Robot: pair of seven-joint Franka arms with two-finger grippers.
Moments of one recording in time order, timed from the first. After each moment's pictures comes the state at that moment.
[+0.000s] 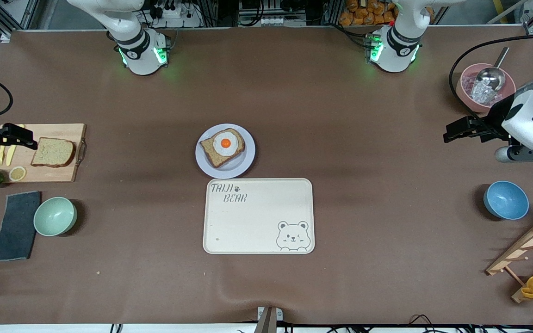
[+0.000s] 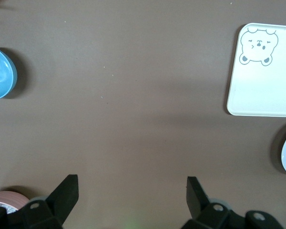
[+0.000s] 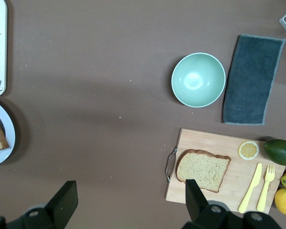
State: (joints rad) left arm -0.02 0.12 -0.07 -1.52 -0.11 1.55 -0.13; right arm -0.10 0.15 -0.03 -1.55 -0.02 1.60 -0.32
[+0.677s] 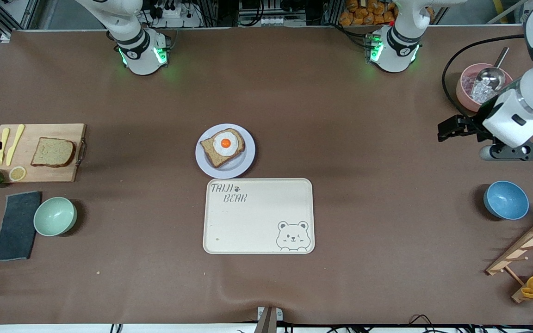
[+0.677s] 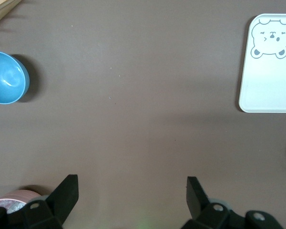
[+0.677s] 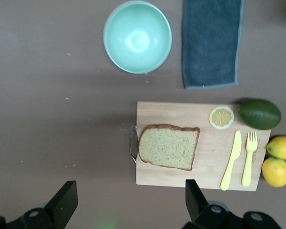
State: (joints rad) left arm -0.07 0.12 -0.08 -1.52 -0.02 1.55 -0.16; right arm -0.38 0.28 -0.04 -1.55 -0.02 1.62 -0.44
